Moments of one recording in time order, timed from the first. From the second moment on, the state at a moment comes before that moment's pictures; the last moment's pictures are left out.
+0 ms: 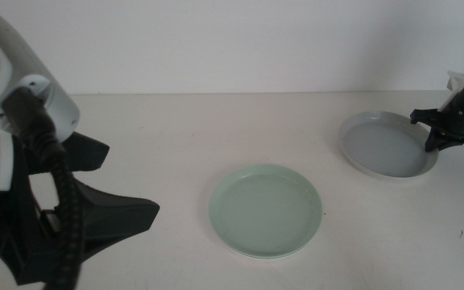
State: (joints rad) left arm -0.53 0.86 -1.03 -0.41 0.96 0.45; right arm -0.16 2.29 -1.83 0.16 0.94 0.00
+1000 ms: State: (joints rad) left arm -0.53 0.86 -1.03 -0.41 0.96 0.45; right arm 0.25 1.64 -1.21 0.38 0.76 -0.05
